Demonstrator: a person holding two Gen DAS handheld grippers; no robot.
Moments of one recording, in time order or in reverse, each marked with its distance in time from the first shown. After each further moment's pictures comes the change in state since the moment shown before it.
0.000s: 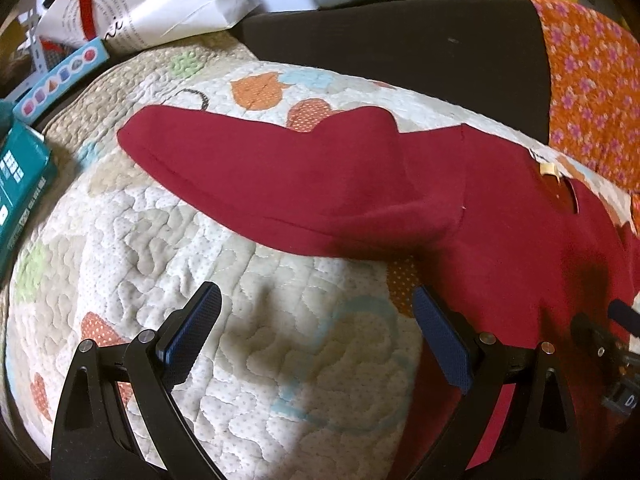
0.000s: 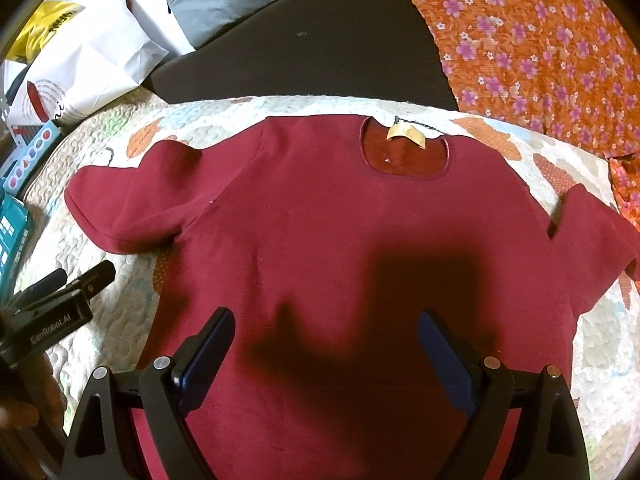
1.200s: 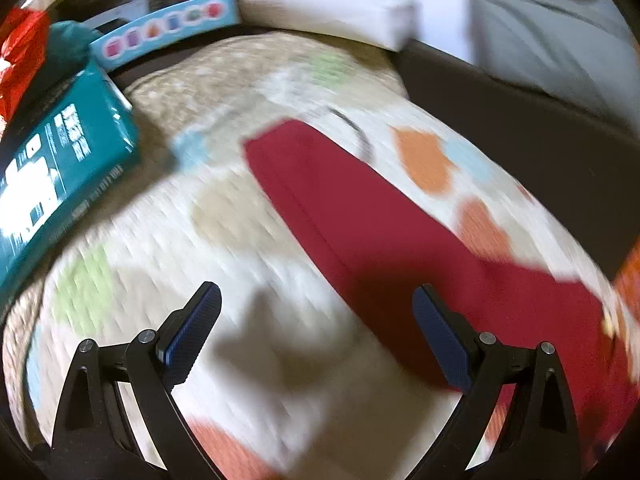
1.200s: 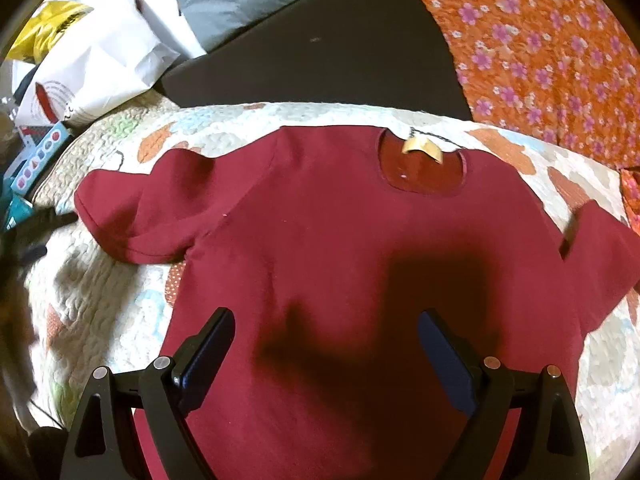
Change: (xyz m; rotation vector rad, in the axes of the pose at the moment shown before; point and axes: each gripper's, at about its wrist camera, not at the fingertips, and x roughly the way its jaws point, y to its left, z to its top) left arm 0.027 0.147 0.082 -0.386 -0.012 0.184; right arm 0.002 0.008 0.012 -0.031 -0.011 0.047
